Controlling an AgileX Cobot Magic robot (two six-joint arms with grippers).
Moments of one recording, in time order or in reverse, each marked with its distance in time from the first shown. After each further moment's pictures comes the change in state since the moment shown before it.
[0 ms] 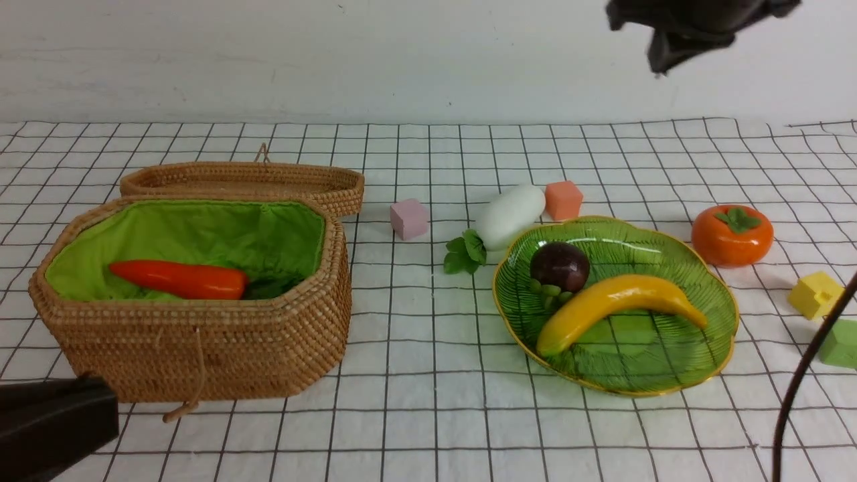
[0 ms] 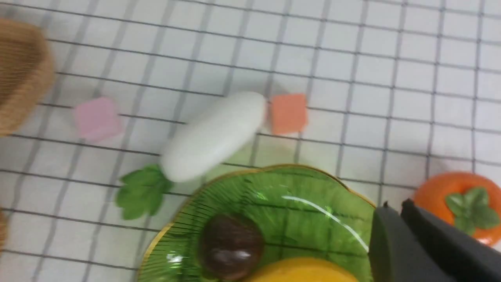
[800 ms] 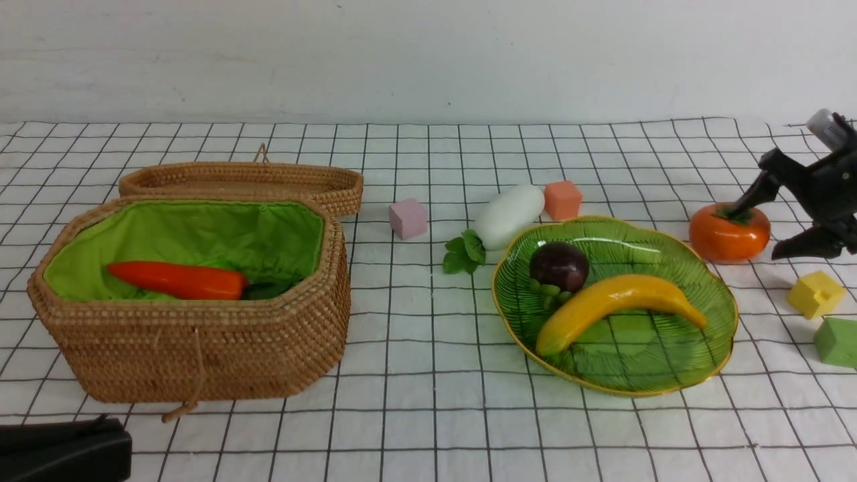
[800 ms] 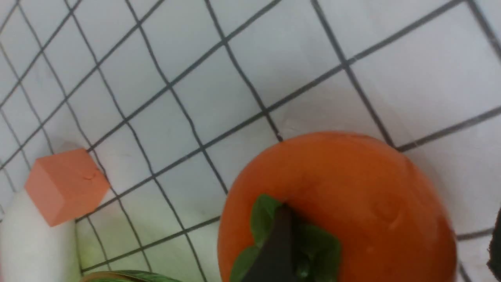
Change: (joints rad) right arm -0.500 0.401 0.127 0.657 -0.170 -0.078; left arm 0.000 0.000 0.015 -0.010 0.047 0.002
